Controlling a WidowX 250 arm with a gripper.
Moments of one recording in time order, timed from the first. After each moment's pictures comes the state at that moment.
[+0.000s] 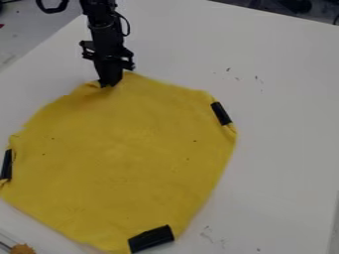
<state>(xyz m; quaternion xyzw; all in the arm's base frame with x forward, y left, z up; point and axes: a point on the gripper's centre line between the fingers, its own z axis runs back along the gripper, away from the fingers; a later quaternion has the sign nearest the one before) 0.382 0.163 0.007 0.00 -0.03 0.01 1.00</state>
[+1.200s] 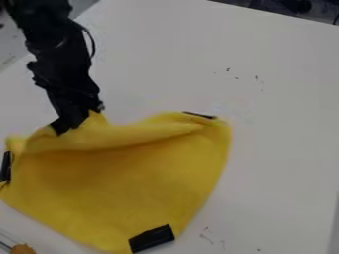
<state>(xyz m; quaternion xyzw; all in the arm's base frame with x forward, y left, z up) 0.216 0.087 0.077 0.00 -0.06 -0.04 1.00</state>
